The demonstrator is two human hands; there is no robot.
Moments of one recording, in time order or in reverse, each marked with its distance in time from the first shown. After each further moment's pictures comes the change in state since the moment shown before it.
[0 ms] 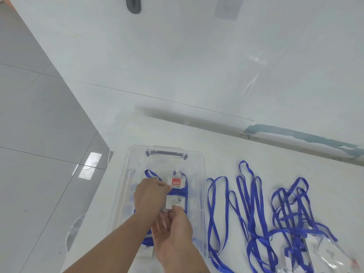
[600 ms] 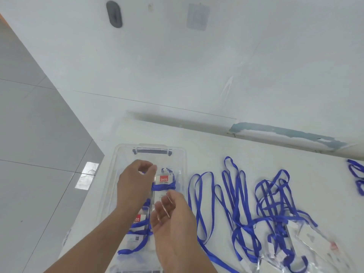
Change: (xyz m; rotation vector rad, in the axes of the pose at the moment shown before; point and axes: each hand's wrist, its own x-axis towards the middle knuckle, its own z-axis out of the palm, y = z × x) left_hand -0.043 0.022 -0.033 -0.280 0.224 0.224; right_hand -0.067 -0.031 -0.017 -0.110 -0.104 -0.116
